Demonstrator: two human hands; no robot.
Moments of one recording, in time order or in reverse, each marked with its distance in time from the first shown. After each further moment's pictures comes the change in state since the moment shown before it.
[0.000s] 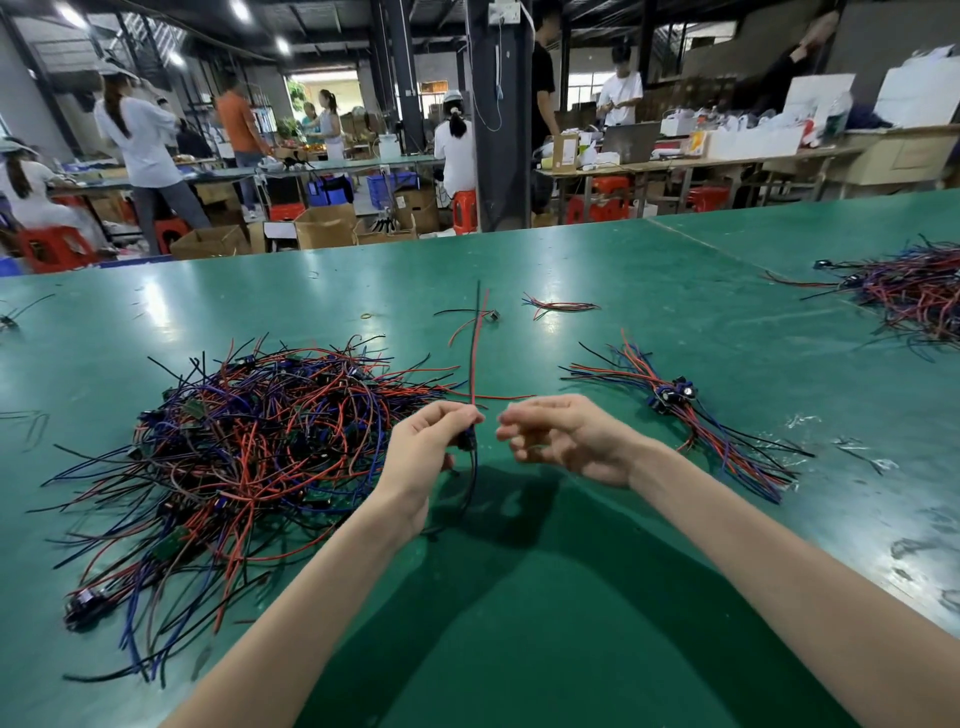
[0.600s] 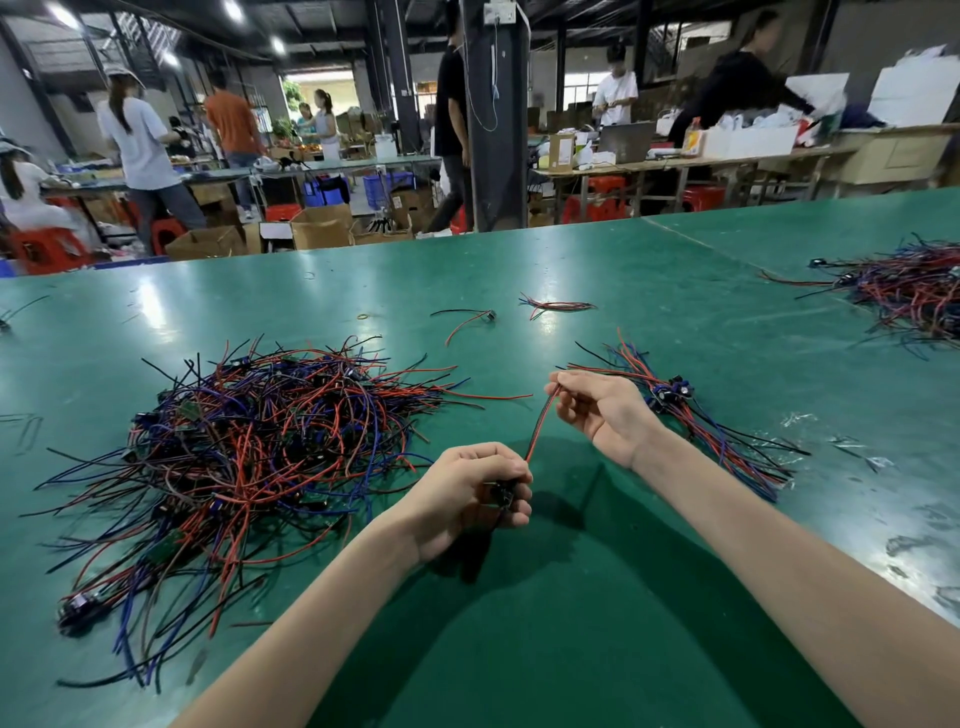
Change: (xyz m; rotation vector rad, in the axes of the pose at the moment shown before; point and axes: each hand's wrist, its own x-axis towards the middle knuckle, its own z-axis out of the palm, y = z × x) left_hand -0.018 -0.006 0.012 -0.088 -0.464 -0.281; right_hand 0.015 -0.006 -0.033 0.323 0.375 -0.184
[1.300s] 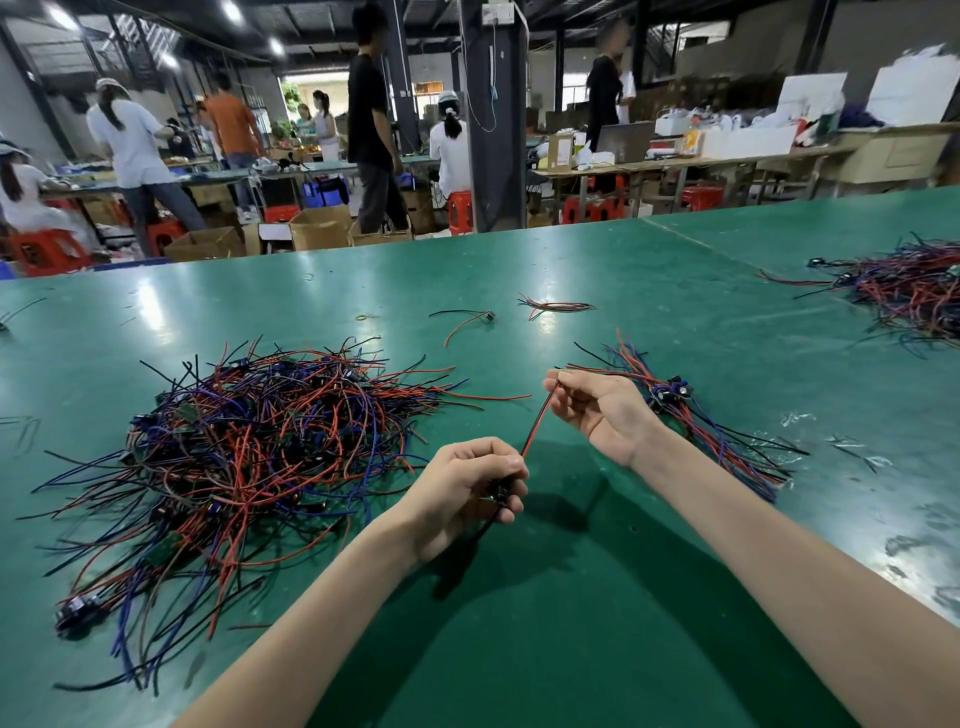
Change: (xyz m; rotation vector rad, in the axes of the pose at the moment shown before) left_hand 0.002 -0.002 -0.003 0.014 -0.004 0.076; right_hand 0.003 -0.001 0.000 0.072 -0.020 0.028
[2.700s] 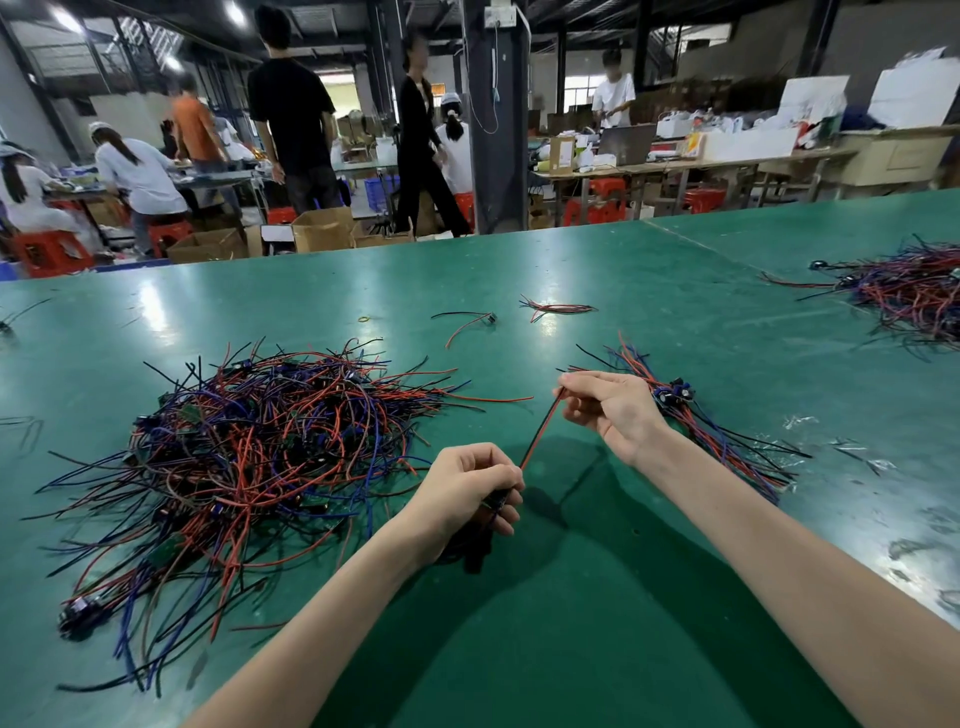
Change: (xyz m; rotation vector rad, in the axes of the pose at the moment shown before) left_hand 0.001 -0.003 0.002 0.221 0.141 0.003; right_hand -0.003 -0.003 -0.001 -0.219 0.092 -0.116
